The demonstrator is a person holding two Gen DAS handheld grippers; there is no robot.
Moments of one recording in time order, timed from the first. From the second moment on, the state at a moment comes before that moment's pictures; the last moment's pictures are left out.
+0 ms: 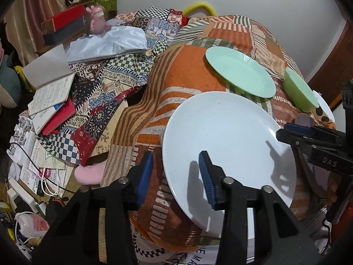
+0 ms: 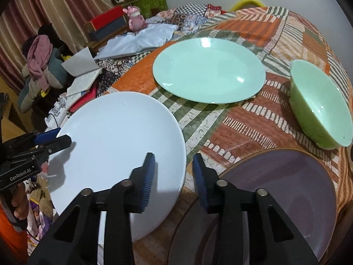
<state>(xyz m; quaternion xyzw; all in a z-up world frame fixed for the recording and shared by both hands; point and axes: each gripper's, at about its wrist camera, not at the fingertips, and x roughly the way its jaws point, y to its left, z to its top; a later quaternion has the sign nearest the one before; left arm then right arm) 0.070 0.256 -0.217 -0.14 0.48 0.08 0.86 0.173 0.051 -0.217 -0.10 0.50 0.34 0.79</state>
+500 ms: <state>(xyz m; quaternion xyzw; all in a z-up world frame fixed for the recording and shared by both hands) 0.064 0.268 -0.223 -0.16 0.48 0.08 0.86 0.165 0.064 -0.215 -0.09 0.51 0.35 0.78</state>
